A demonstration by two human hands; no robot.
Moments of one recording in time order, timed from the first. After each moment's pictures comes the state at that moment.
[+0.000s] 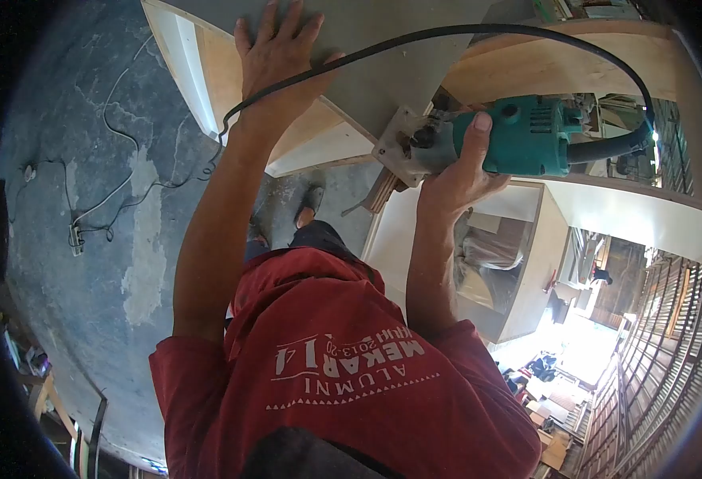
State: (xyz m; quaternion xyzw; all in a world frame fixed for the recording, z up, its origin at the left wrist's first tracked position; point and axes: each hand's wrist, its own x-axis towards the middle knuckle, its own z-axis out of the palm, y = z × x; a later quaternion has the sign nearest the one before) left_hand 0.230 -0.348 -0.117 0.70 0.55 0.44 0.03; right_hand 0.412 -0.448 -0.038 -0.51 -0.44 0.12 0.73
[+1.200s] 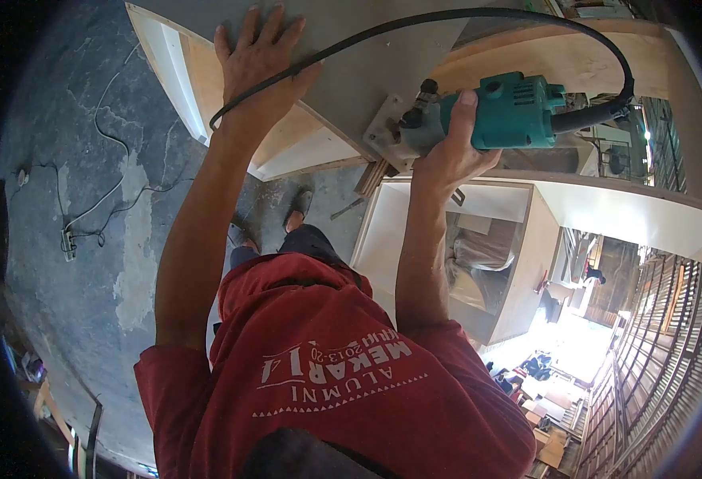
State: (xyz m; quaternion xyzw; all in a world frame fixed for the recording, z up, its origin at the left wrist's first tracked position) left_hand 0.232 -0.349 -0.105 0.71 0.58 0.40 0.04; right_hand 0.427 -0.417 -0.034 -0.52 -0.45 0.09 0.72
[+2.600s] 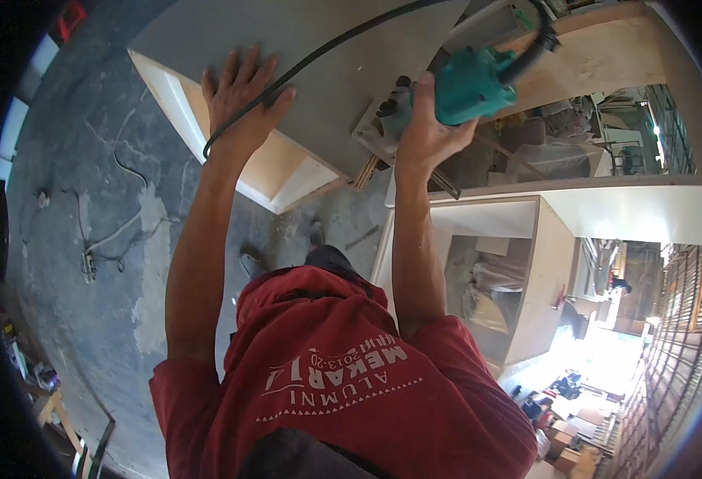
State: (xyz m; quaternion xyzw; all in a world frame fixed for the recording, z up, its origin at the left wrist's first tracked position) left_hand 0.234 -0.341 -0.128 0.72 0.59 0.37 -0.05; right_hand 0.450 -0.376 -0.038 -0.46 -0.48 0.03 0.74
